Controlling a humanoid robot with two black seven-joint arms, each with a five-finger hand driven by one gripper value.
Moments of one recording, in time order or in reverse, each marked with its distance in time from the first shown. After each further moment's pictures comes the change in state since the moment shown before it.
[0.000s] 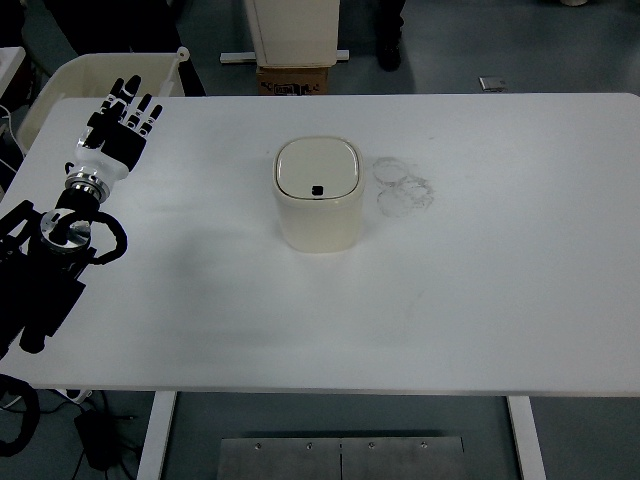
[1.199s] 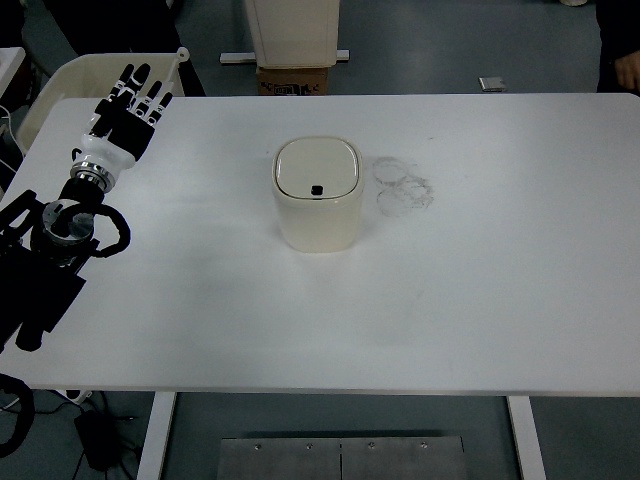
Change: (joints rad) left arm 0.000 0.021 0.006 -0.096 0.015 0.027 0.003; right arm 0.000 0.000 -0.001 0.000 0.001 0.000 0.000
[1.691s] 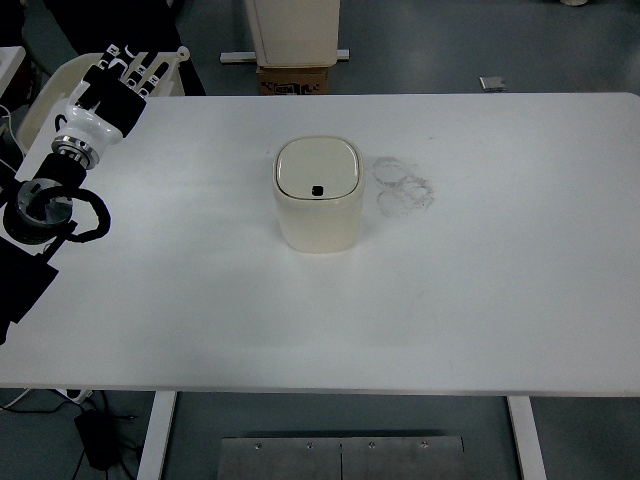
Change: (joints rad) left arm 0.008 0.148 0.018 -0.224 0.058 0.038 0.011; right arm 0.000 0.000 0.000 0.000 -0.001 0.000 0.000
